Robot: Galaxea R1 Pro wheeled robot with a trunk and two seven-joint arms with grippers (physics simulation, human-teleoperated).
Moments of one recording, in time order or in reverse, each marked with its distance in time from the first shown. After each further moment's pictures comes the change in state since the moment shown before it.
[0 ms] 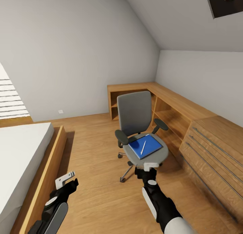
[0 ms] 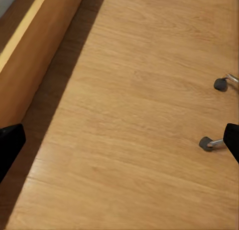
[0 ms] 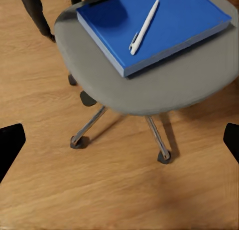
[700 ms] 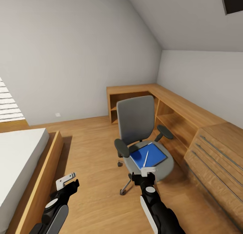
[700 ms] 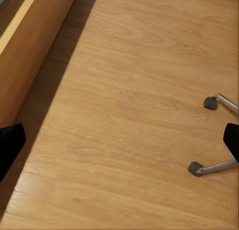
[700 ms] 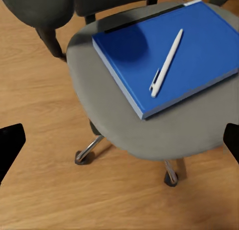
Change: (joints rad) left arm 0.022 -0.002 -0.016 -0.030 -0.017 0.000 0.002; right arm 0.143 0.000 0.094 -0.246 -0.001 0.144 -0.033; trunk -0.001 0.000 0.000
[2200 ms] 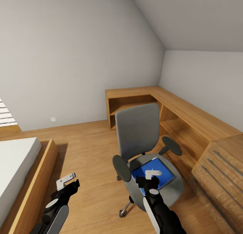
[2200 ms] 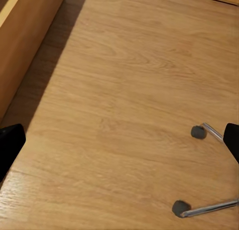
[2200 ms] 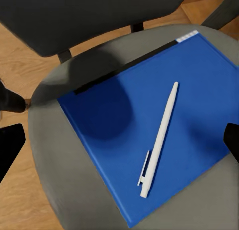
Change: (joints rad) left arm 0.000 0.001 -0.006 0.001 0.003 0.001 0.000; right arm -0.002 0.000 -0.076 0.062 0.001 -0.035 -0.003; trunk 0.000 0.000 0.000
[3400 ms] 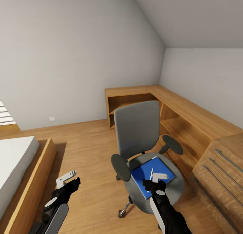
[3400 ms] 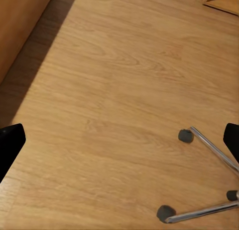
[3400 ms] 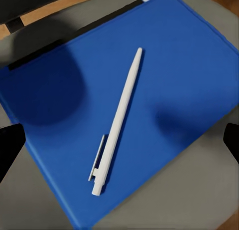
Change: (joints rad) left arm 0.000 -0.002 0.002 -0.039 0.043 -0.003 0.003; right arm -0.014 -0.031 -0.089 0.068 -0.001 -0.006 0.011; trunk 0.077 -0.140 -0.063
